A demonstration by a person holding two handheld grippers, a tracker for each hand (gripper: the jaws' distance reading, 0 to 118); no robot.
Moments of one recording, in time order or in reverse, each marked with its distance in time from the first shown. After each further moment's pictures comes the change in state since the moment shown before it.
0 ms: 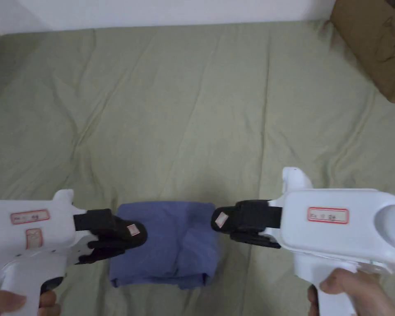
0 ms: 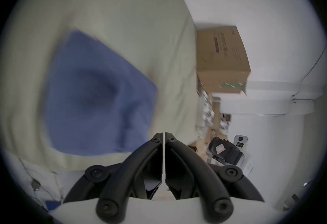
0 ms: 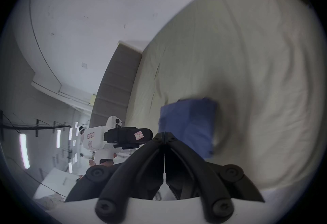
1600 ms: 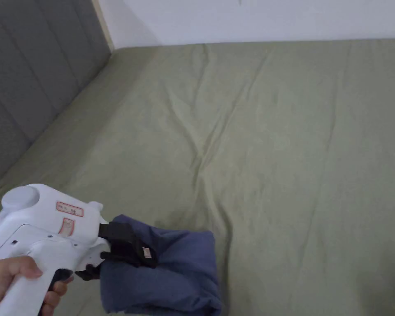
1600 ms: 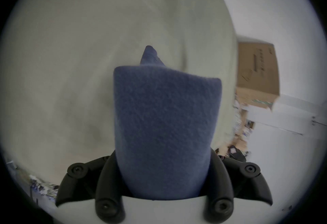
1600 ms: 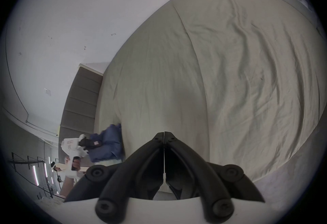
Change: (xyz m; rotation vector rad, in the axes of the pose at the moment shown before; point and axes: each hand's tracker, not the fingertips) left arm -0.139 0.185 0.113 -0.092 0.326 0.123; right arm -0.005 -0.039 0.001 0.270 -0.403 -0.120
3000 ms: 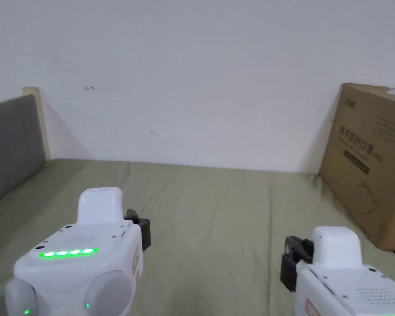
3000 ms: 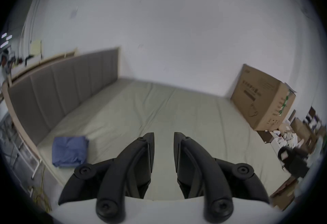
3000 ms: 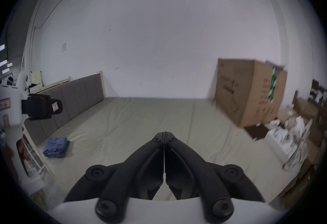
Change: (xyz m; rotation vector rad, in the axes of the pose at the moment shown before) left arm 0.287 -0.296 0.042 1.185 0.149 -0.681; right arm -0.115 0.004 0.127 0.726 -0.159 0.765
